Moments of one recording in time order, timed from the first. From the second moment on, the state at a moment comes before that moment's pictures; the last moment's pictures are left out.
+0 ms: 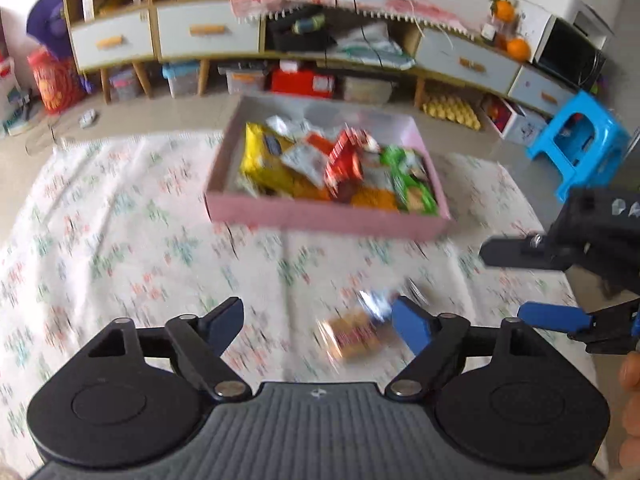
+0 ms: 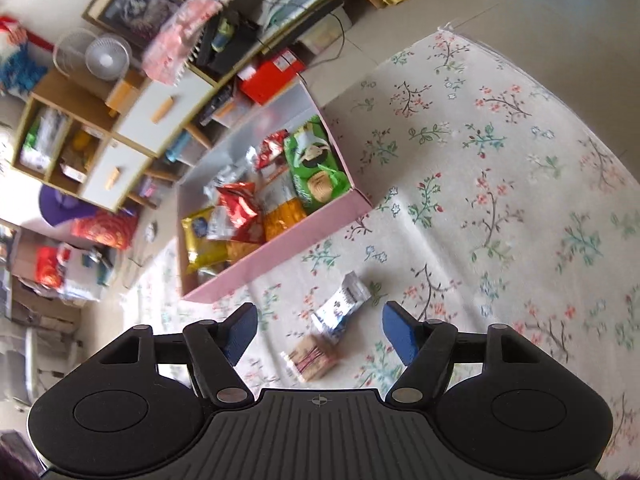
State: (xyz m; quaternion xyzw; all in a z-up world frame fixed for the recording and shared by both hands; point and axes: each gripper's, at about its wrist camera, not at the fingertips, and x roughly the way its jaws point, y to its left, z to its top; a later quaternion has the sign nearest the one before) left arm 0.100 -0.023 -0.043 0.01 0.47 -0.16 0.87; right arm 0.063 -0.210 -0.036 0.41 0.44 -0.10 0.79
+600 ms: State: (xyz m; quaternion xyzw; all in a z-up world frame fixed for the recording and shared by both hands) left arm 0.070 -0.023 -0.052 0.03 0.47 -0.13 0.87; right arm 0.032 -0.197 -0.029 0.34 0.46 -0.10 0.81
